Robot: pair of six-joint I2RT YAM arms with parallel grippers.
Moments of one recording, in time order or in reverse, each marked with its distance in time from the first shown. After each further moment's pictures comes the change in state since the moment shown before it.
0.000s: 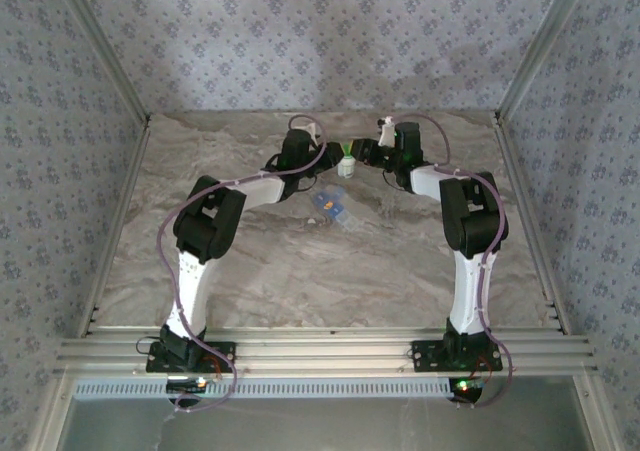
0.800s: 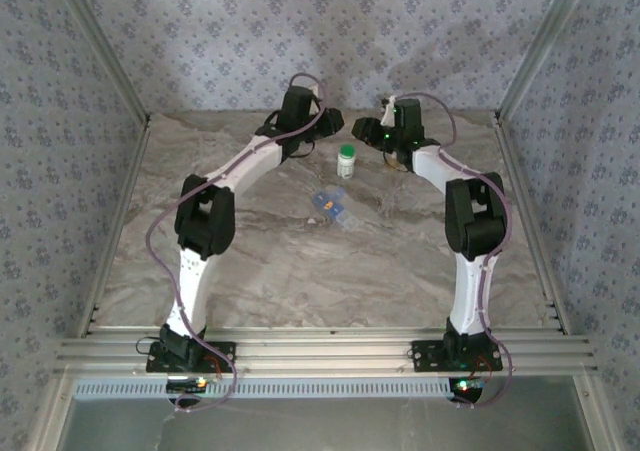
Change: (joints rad) left arm 0.035 -0.011 0.455 -0.553 -0.067 0.186; right arm 0.005 -0.069 0.225 -0.356 0.114 0.037
